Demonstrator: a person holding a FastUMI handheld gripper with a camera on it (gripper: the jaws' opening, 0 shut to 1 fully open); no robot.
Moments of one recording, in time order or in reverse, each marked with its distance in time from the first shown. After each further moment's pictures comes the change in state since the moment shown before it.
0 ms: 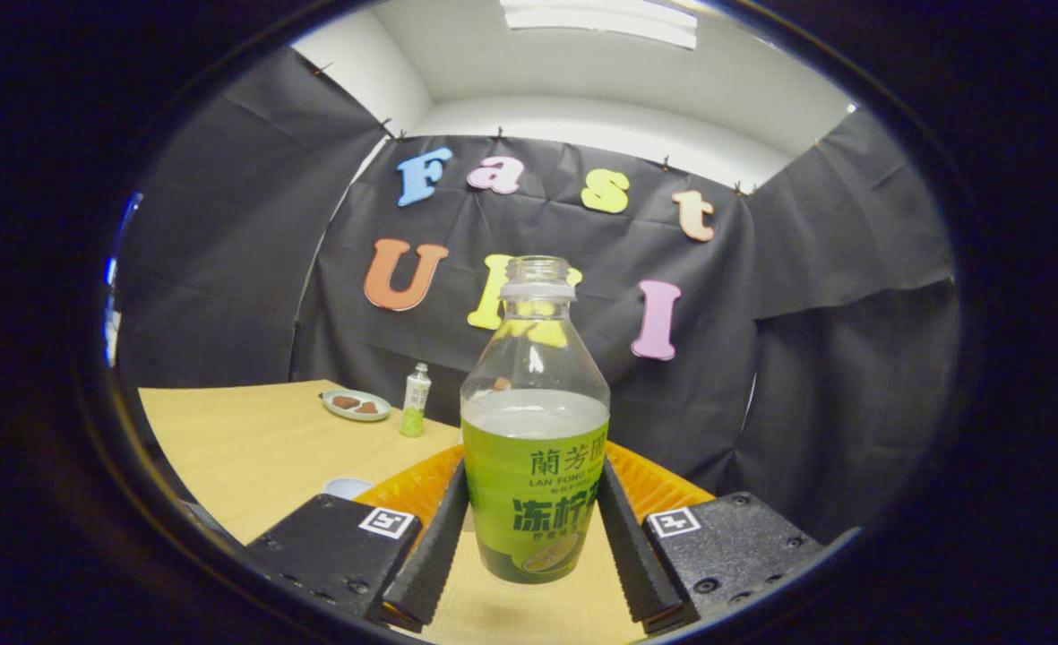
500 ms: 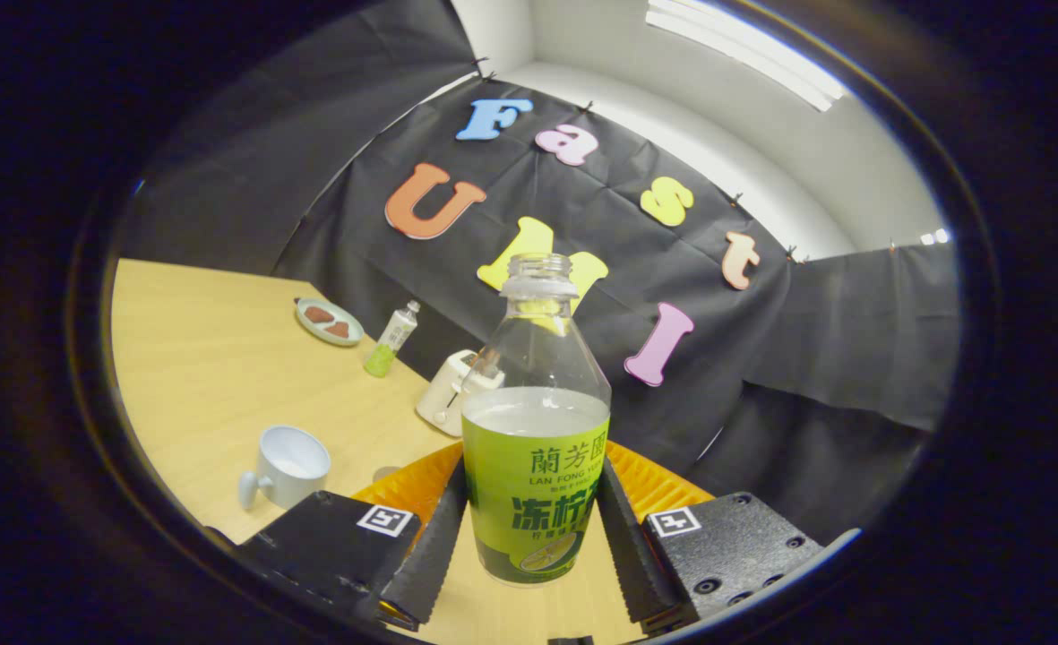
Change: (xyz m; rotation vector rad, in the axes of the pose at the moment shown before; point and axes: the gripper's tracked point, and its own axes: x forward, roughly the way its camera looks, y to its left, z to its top) arm 0.055 0.016 0.008 -0.395 0.127 -0.094
